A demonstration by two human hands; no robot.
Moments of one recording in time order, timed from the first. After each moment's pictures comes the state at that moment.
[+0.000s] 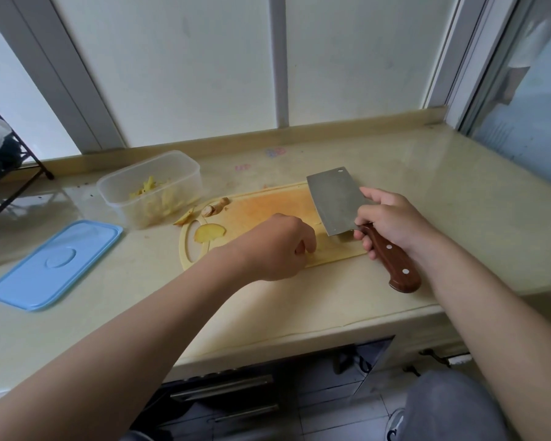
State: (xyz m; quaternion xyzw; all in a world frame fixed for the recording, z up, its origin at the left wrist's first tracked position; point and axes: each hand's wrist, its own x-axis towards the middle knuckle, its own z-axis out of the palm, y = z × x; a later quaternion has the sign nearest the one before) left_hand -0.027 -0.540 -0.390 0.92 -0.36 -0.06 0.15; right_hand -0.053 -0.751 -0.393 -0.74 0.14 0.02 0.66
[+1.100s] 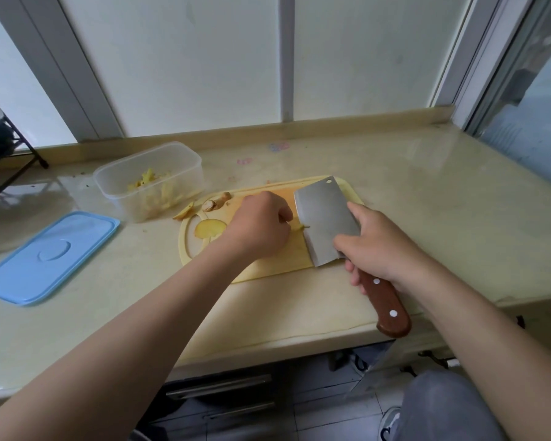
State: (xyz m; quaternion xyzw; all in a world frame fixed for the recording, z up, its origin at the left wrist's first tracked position) left_hand 0.001 -0.531 -0.399 0.95 -0.17 0.02 0.27; right_hand -0.072 -0.714 -0.399 -0.86 0.11 0.05 0.50
